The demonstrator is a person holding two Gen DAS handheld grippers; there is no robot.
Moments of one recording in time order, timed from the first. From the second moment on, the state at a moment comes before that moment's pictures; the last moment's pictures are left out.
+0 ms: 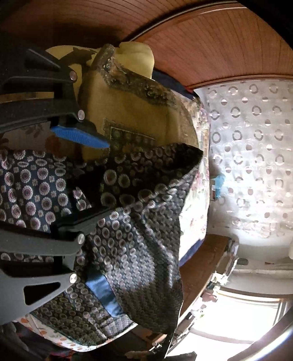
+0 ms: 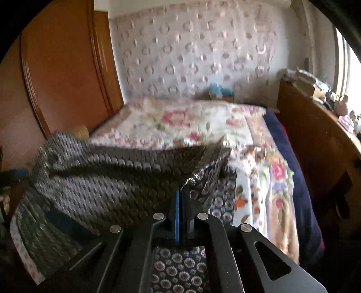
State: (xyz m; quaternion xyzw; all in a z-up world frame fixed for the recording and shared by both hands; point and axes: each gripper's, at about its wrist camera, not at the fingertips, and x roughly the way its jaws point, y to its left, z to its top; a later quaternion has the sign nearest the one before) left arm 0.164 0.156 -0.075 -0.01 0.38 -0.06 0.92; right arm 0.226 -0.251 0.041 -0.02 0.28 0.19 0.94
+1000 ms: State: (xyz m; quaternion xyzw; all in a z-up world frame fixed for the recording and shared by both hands) left arm 0.149 0.160 -0.078 -0.03 0.37 -0.10 0.92; right arm 0.206 -0.281 0.008 0.00 0.31 0.16 0.94
